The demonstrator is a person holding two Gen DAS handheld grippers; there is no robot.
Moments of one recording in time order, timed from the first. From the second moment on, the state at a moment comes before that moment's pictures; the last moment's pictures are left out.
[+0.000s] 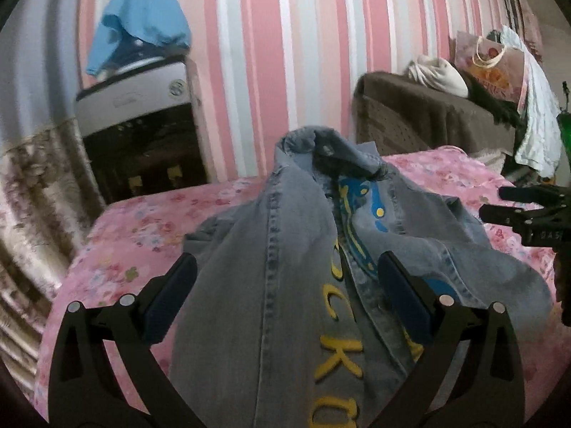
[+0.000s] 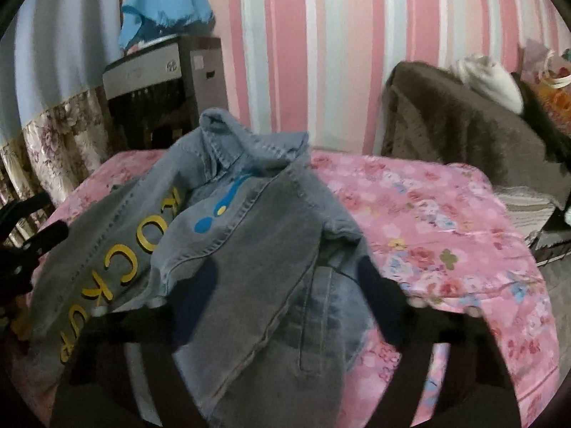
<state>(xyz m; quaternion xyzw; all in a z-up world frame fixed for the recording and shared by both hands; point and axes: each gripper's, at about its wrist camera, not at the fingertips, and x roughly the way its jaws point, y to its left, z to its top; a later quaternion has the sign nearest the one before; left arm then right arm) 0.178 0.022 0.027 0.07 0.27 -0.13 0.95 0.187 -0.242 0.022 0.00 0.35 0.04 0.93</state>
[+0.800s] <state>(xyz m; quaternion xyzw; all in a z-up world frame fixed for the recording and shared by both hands) 0.270 -0.002 -0.050 0.10 0.41 -0.15 0.89 0.263 -0.237 -0.037 -0.04 0.46 0.09 0.88</state>
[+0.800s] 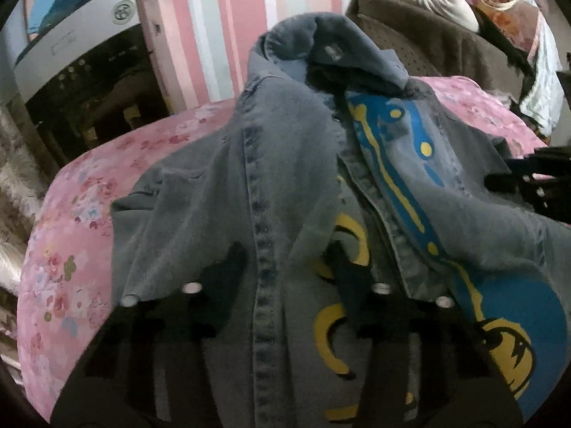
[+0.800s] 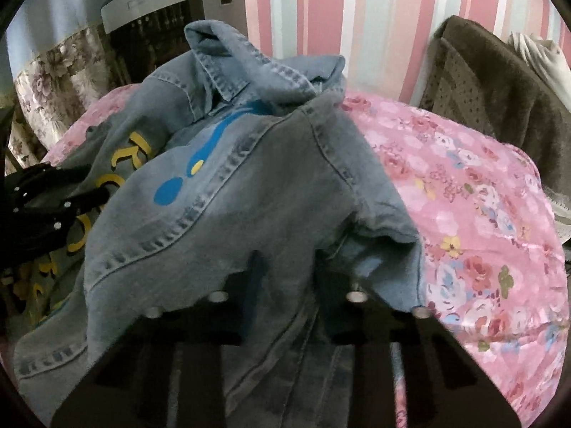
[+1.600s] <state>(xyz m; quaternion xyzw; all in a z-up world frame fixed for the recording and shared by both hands) 0.369 0.121 -0.007 0.11 0.43 -0.08 0.89 0.325 -0.314 -0.013 -0.27 0.42 -0.09 0.86</state>
